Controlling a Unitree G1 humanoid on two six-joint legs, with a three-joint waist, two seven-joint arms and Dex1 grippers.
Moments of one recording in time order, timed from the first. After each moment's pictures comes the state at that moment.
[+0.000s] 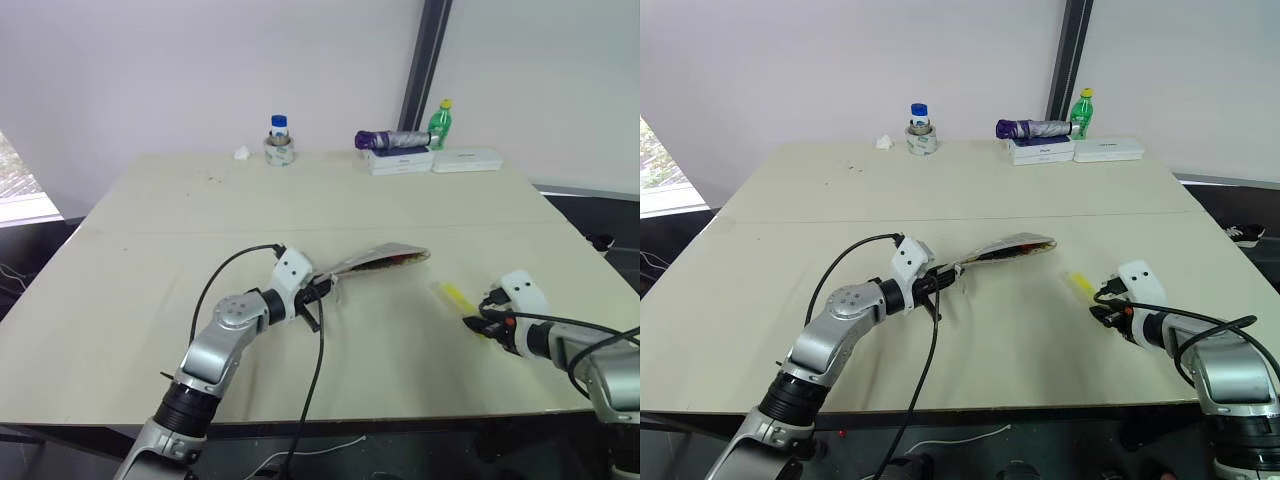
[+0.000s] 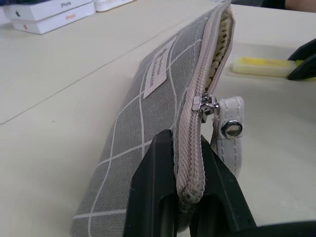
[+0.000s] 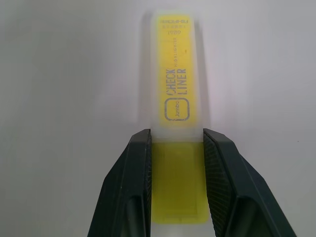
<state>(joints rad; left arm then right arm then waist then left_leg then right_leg) -0.49 0.26 -0.20 -0.04 -0.17 0.39 -0.63 -0.22 -0.75 -0.24 -0.17 0.26 0.95 0.65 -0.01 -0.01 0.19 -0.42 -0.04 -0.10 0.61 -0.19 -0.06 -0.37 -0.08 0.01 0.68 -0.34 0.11</state>
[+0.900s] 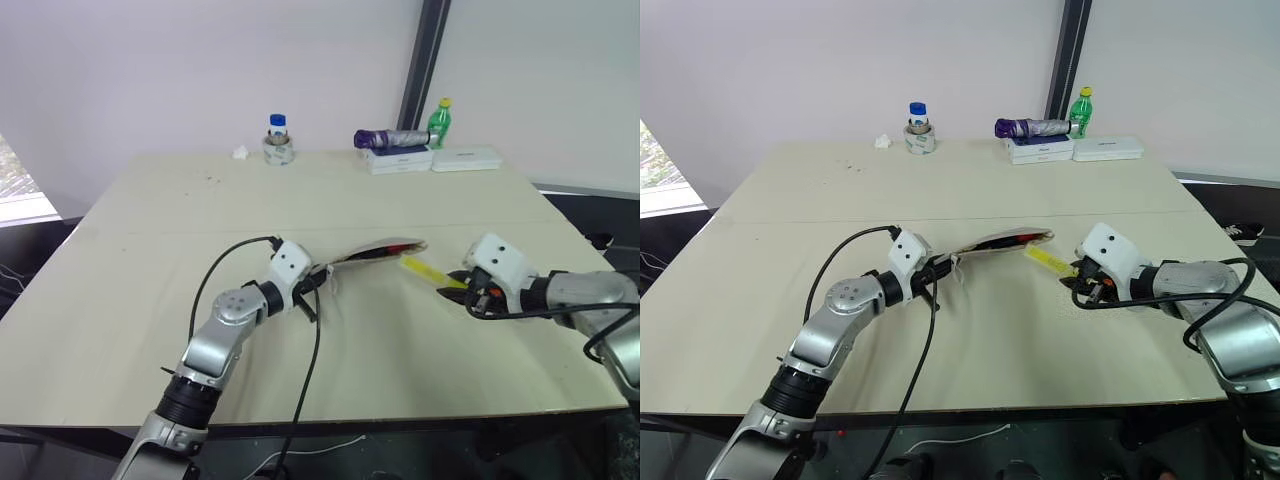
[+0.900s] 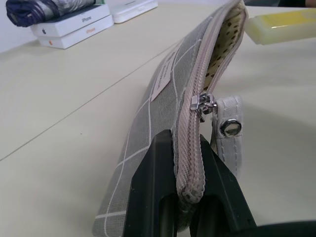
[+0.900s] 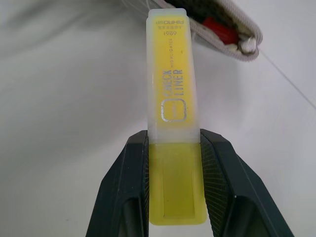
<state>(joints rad) -0.52 0.26 -0.20 0.01 -0.12 0.31 -0.61 -0.35 -0.98 -0.07 -0.34 0.28 0.78 0.85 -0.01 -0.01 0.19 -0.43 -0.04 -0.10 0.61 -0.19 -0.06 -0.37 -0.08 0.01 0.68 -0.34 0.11</state>
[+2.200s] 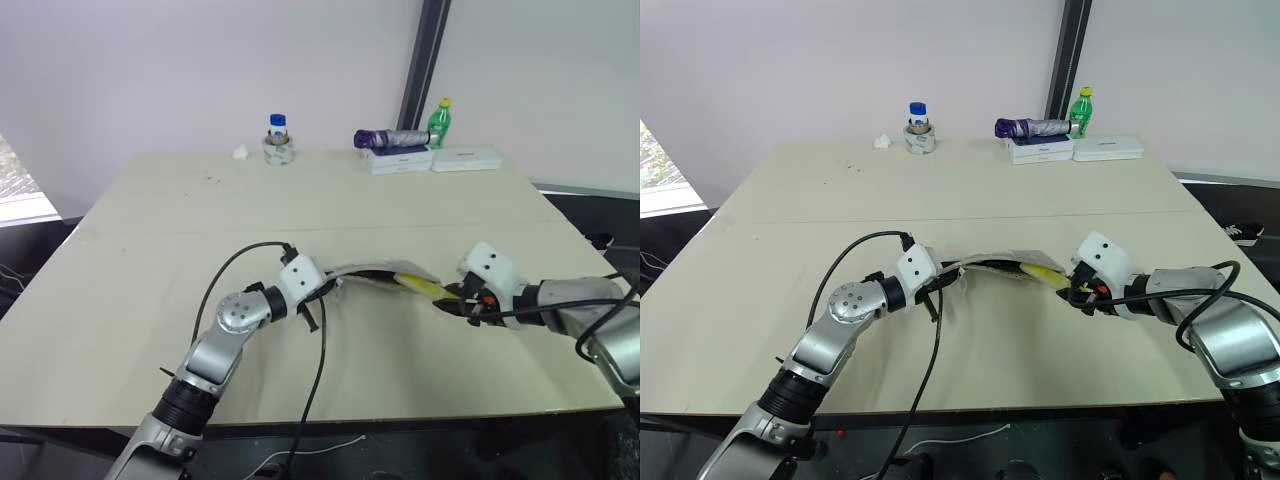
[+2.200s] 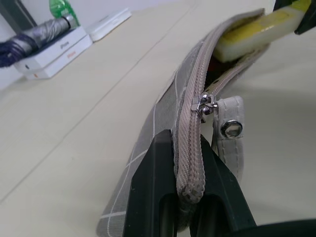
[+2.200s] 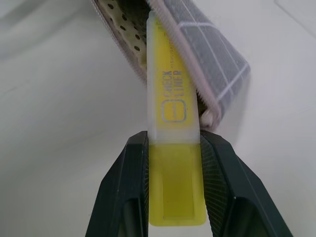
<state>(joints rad) -0.50 0.31 -0.27 0.01 0.00 0.13 -0.66 -0.36 -0.98 0.00 -0.31 0.34 0.85 0.85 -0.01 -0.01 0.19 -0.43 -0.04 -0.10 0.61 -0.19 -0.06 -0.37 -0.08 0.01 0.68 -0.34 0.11</state>
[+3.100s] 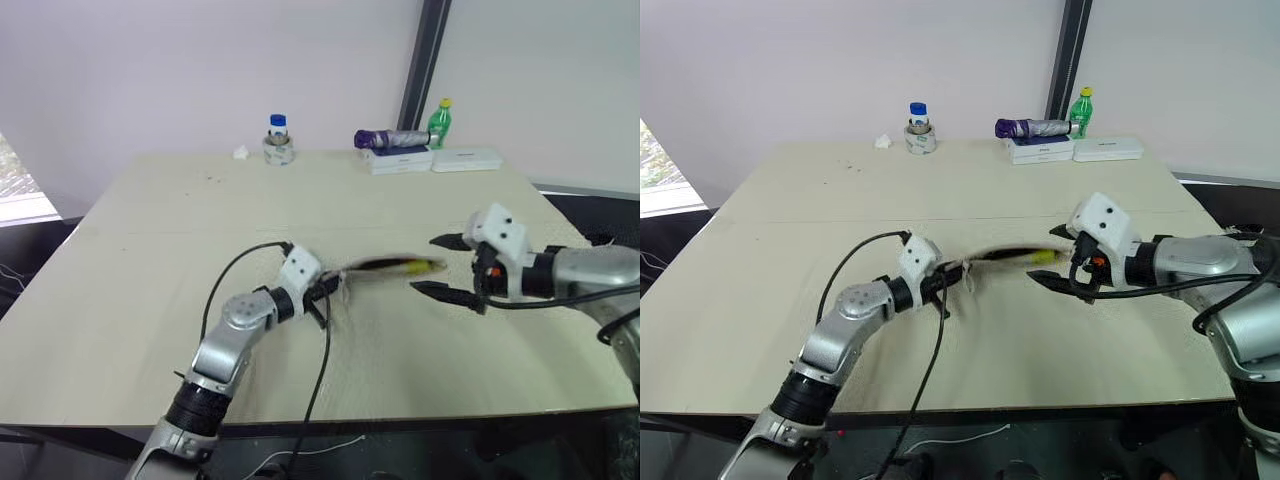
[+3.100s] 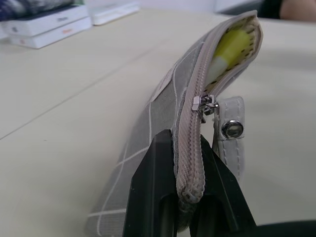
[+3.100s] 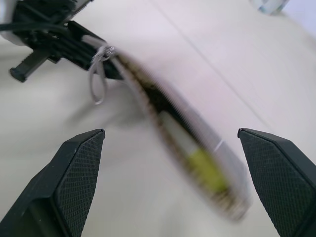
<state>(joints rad) -0.53 0.17 -0.14 -0.03 -0.19 0.44 -0.61 -0.47 -0.95 -0.17 -0.44 0.48 0.82 0.91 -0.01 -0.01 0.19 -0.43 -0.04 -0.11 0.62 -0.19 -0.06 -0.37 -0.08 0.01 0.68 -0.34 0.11</state>
